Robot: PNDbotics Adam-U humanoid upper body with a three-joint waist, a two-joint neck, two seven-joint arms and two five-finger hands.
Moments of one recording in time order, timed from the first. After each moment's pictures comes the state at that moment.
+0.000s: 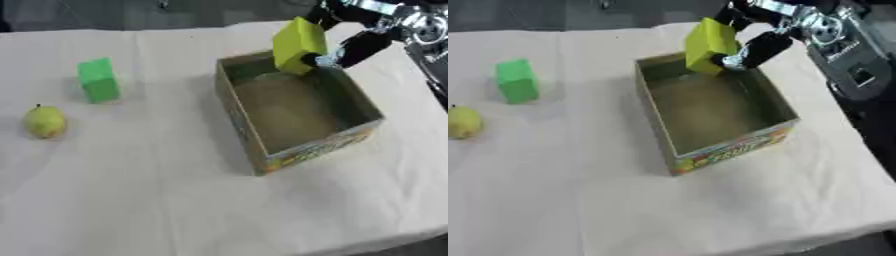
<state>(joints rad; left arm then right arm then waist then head) -0.45 0.49 -0.05 -1.78 -0.48 0.29 0.36 -0.67 -0.81 0.15 -1.61 0.18 0.14 0.50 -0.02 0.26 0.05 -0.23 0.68</state>
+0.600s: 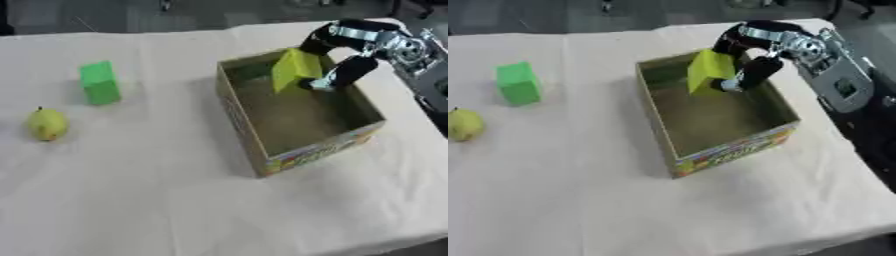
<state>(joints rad) -0.45 0.49 -0.04 -1.78 -0.47 0.30 0.37 -0.67 -0.80 0.20 -1.50 0.28 0.11 0.55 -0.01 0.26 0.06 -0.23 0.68</state>
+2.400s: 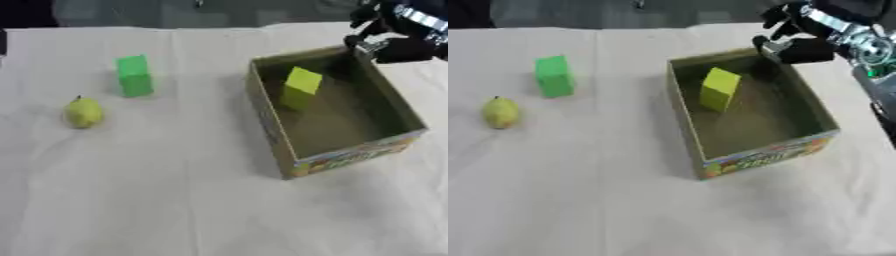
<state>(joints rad) -0.45 0.55 -0.01 -1.78 -0.47 0.31 0.36 -0.65 -0.79 0.10 -1.58 0.08 0.18 0.32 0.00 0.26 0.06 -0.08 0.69</state>
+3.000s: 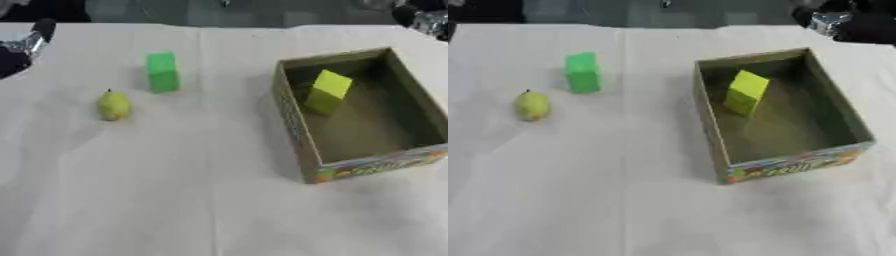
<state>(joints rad) -0.56 0.70 -0.05 -1.72 -0.50 0.29 0.06 -0.66 -0.79 0.06 -1.64 -0.08 0.20 0.18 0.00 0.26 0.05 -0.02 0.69</state>
